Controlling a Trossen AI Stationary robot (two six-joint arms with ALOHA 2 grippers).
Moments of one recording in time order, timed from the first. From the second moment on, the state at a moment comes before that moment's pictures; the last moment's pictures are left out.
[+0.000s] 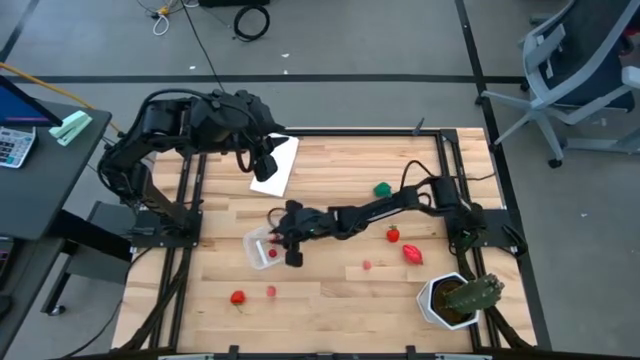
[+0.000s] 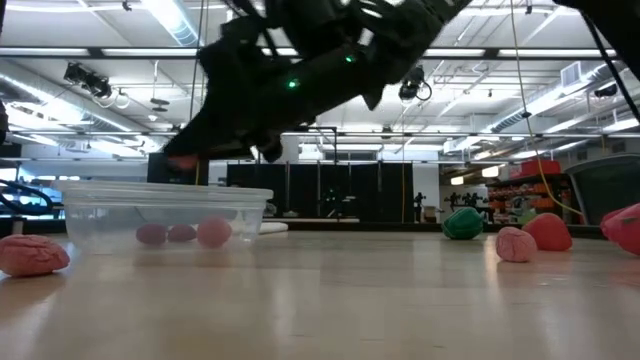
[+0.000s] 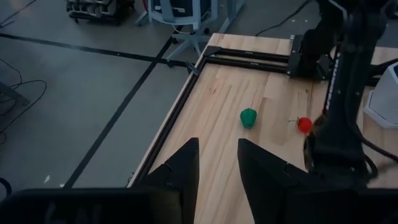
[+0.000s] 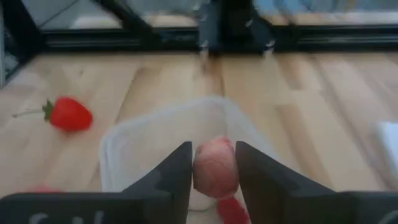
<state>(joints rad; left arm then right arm) 0.05 1.61 2.32 -1.30 -0.40 -0.07 0.09 2.21 1.46 0.30 0.03 0.05</state>
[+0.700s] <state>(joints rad) 0.05 1.61 2.32 -1.38 -0.40 -0.14 0.10 2.07 1.70 -0.57 0.16 0.06</state>
